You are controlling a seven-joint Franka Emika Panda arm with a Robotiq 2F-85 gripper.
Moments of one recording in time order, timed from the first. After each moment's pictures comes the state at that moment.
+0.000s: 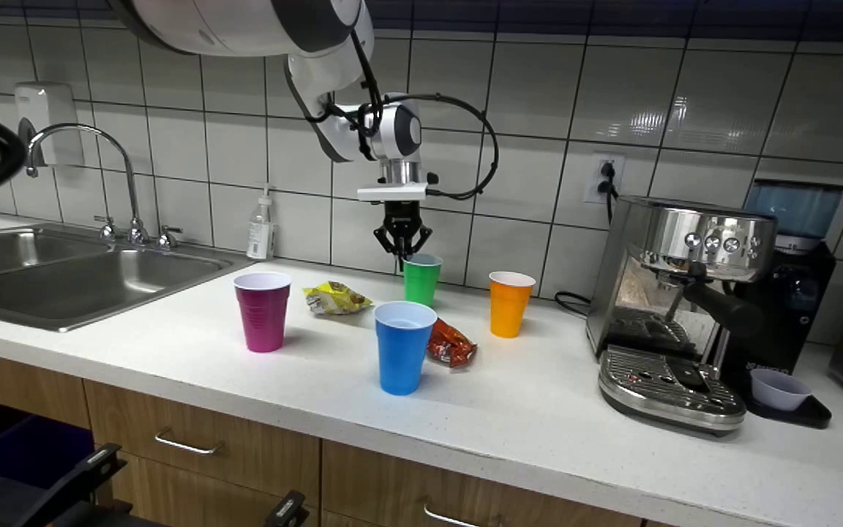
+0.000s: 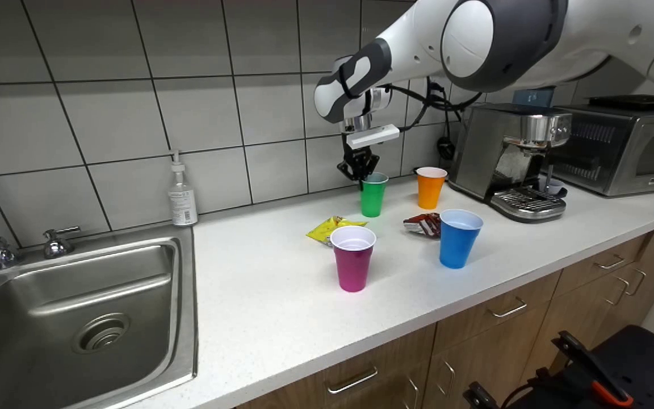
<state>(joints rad) -0.02 1.02 -0.06 -0.99 -0.10 1.98 -0.05</state>
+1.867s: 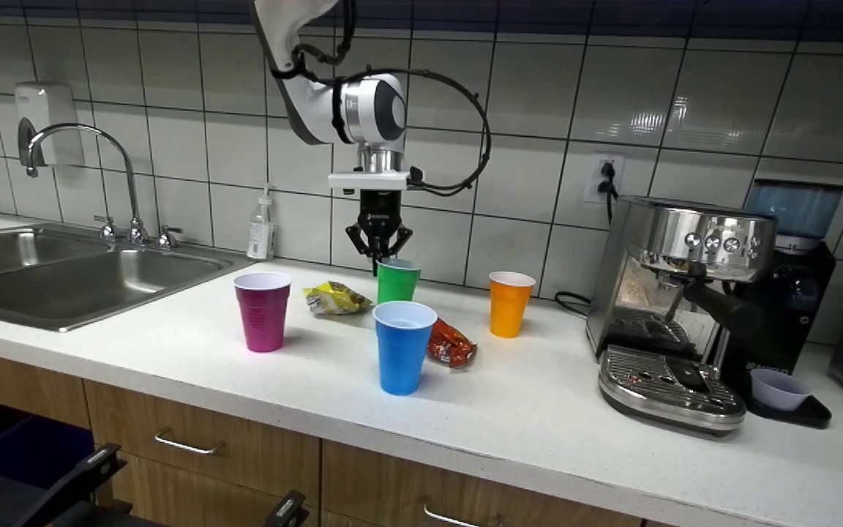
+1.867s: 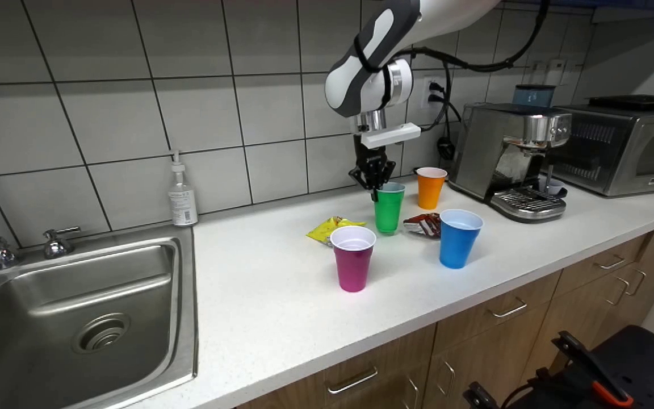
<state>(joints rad) -0.01 0.65 -0.03 -1.58 -0.10 2.09 -0.05</state>
